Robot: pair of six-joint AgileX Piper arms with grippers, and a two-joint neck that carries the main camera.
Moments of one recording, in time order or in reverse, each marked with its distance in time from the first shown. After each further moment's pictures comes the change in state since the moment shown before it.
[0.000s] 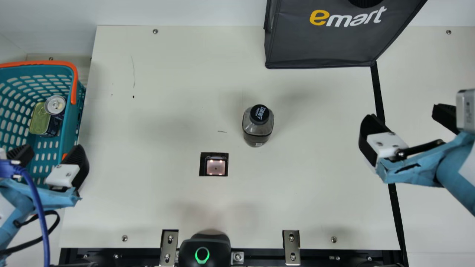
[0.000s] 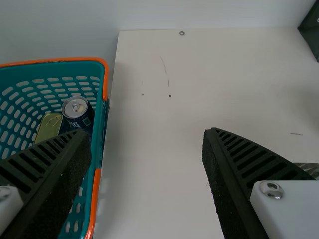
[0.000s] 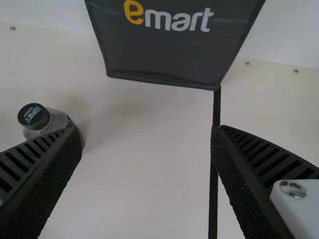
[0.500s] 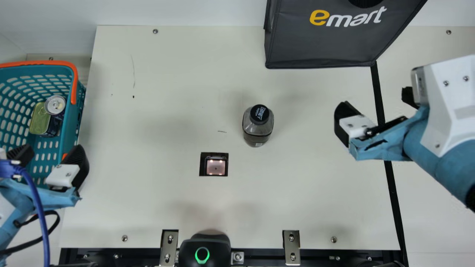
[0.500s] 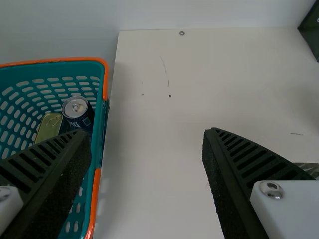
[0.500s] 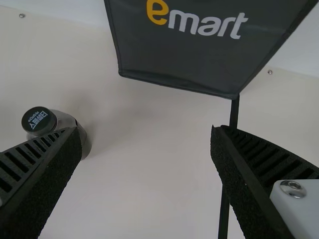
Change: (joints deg) left arm 0.0 0.0 0.0 0.0 0.0 0.0; right arm 6.3 6.1 0.4 -2.4 -4.8 1.7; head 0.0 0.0
